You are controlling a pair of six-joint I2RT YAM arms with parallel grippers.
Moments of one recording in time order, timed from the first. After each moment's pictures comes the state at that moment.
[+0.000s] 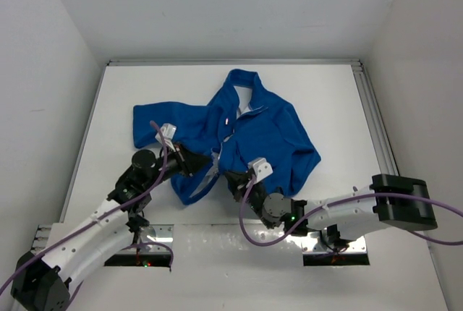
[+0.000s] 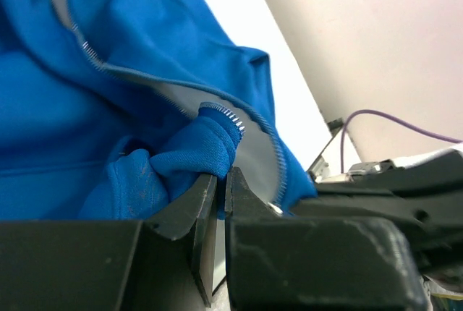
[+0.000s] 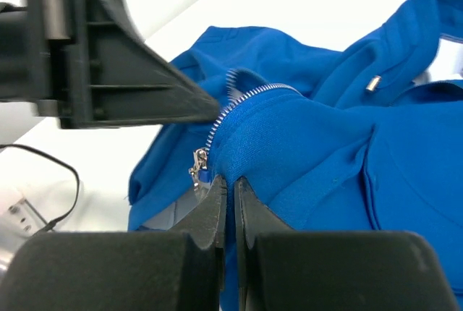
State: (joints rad) left arm -0.54 0.64 0.29 0.17 0.31 -0.74; right arm 1.47 1.30 0.37 0.95 0.86 0.19
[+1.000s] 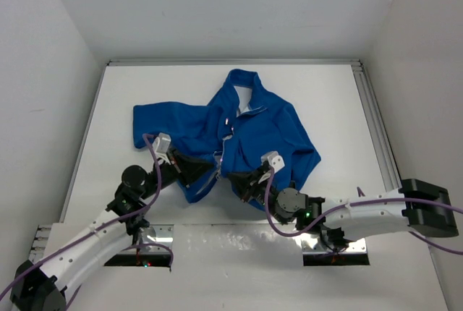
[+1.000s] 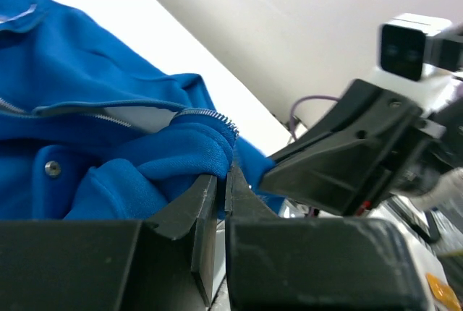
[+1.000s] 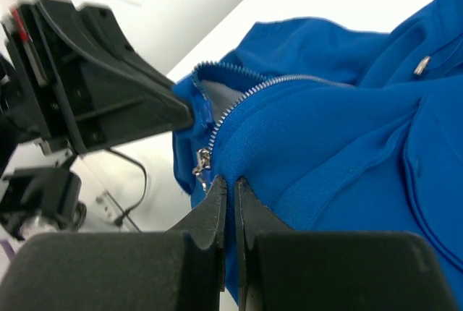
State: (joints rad) left arm -0.59 0.50 0.16 0.44 0.40 -0.69; right arm 1.43 1.09 0.32 0.80 0.71 0.39
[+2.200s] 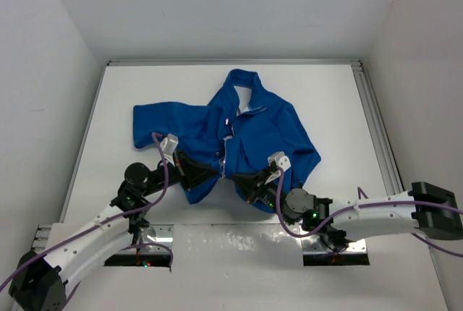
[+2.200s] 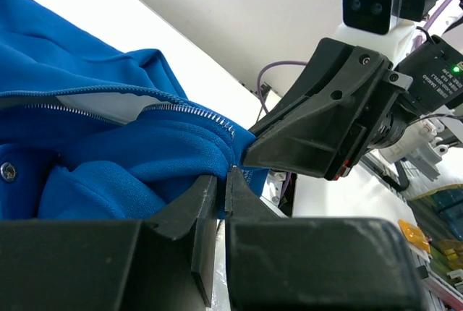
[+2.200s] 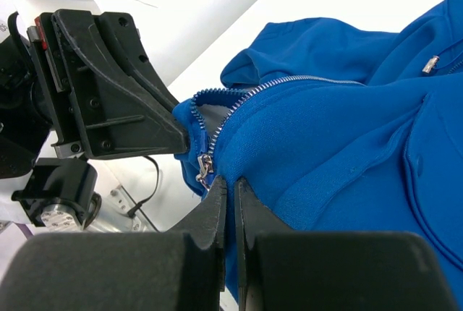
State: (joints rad) left arm -0.59 0.58 0.16 0.56 0.58 -0.69; right arm 1.42 0.99 0.27 0.77 0.65 0.41
